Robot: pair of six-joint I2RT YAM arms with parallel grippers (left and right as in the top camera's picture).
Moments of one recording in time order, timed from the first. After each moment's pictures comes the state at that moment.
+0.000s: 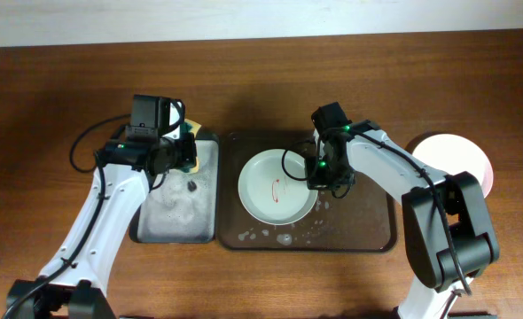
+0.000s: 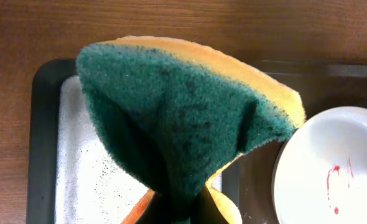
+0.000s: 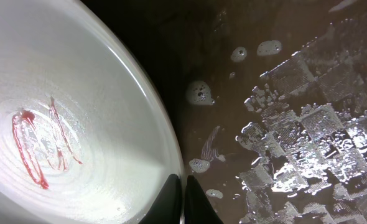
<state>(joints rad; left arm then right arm) -0.15 1.54 1.16 -0.66 0.04 -0.16 0.33 1.91 1.24 -0.81 -0.18 0.29</state>
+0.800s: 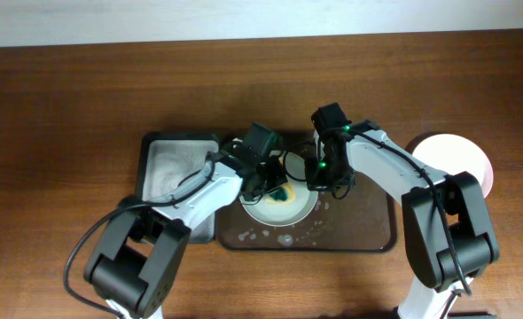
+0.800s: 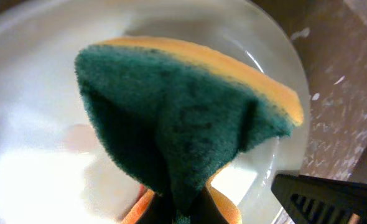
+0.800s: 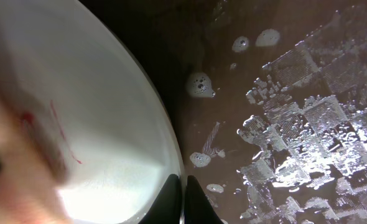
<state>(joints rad) -0.58 1.89 1.15 -0.40 0.22 -0.93 0.33 1.91 1.24 -0.83 -0.18 0.29</state>
